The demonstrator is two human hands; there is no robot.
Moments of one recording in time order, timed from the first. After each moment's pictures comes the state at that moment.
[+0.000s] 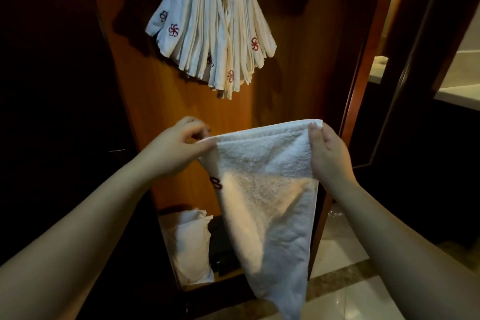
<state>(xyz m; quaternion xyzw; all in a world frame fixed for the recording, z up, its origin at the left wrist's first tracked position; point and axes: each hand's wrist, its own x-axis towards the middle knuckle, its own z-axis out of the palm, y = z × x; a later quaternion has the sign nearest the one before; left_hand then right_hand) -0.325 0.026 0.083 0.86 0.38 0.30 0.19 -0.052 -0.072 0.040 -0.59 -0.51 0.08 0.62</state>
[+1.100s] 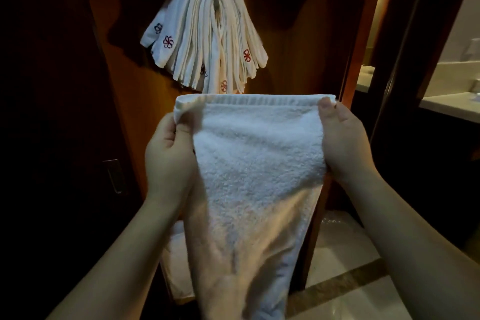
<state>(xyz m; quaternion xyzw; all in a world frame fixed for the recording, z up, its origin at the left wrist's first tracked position) -0.292 -0.033 0.081 0.60 0.33 0.67 0.28 -0.055 -0.099 0.101 -0.50 -0.49 0.16 0.70</state>
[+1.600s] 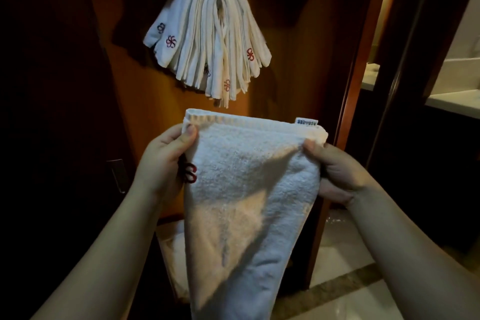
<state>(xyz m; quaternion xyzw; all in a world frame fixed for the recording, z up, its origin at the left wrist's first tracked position) -0.319 -0.009 0.078 0.58 0.21 0.55 0.56 -0.044 -0.092 0.063 -0.26 -0.43 0.63 0.59</state>
